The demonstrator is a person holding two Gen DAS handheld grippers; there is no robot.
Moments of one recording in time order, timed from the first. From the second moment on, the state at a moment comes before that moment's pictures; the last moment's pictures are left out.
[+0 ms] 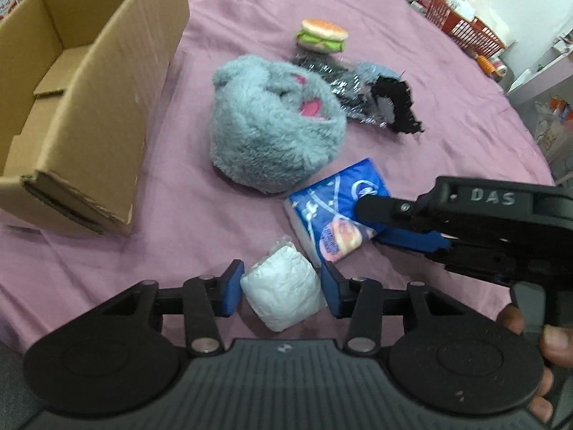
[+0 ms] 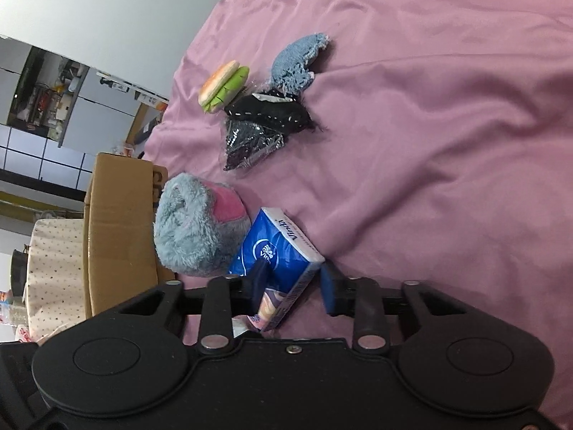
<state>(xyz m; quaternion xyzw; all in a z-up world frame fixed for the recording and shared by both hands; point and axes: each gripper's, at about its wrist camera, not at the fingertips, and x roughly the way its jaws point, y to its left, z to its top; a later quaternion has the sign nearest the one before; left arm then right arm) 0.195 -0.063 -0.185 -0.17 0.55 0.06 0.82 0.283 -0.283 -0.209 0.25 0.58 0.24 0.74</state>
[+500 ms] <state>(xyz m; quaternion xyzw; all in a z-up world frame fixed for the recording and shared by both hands) 0.158 -0.044 -0.120 -0.18 0.47 0.05 0.86 0.259 -0.286 -0.167 0.23 0.52 0.24 0.79</state>
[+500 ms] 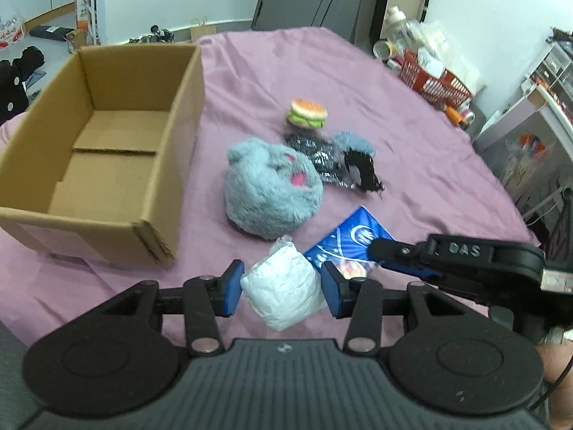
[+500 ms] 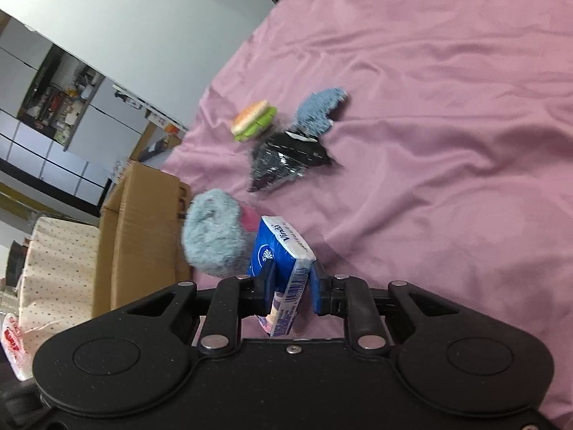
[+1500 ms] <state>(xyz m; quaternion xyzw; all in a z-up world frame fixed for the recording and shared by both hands) 0.116 0.052 -0.055 -0.21 0.39 0.08 0.89 0.221 -0.204 -0.074 0.16 0.41 0.30 0.84</state>
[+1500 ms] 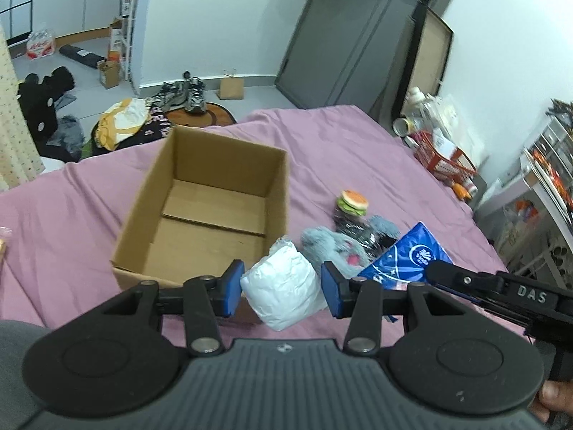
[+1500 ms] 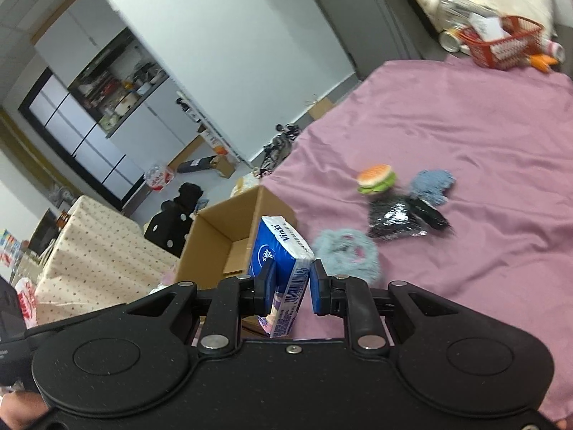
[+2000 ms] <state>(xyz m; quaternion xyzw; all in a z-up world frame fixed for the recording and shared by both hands) 0.122 0.128 -0.072 -0.25 0.39 0.13 0.88 0.223 -0.130 -0.063 0.14 0.41 0.34 0.83</state>
